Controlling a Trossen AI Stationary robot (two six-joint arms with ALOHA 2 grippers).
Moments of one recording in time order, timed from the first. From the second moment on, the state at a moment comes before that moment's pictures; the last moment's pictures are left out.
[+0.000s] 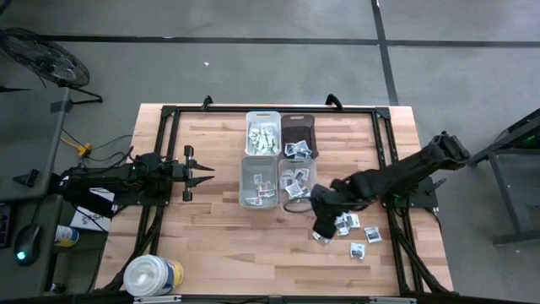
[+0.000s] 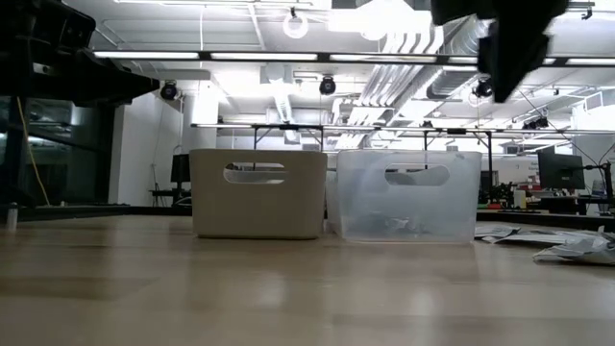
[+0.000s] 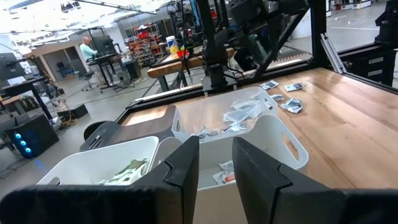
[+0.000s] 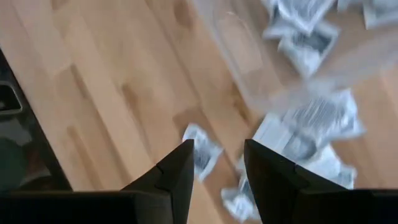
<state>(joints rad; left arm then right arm) 0.04 0.02 0.01 0.01 0.01 0.26 0.37 1.50 1.19 -0.92 0.02 0.86</state>
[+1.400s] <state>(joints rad) 0.04 0.02 0.01 0.01 0.01 0.26 0.69 1.42 0.47 -0.02 0.17 1.57</state>
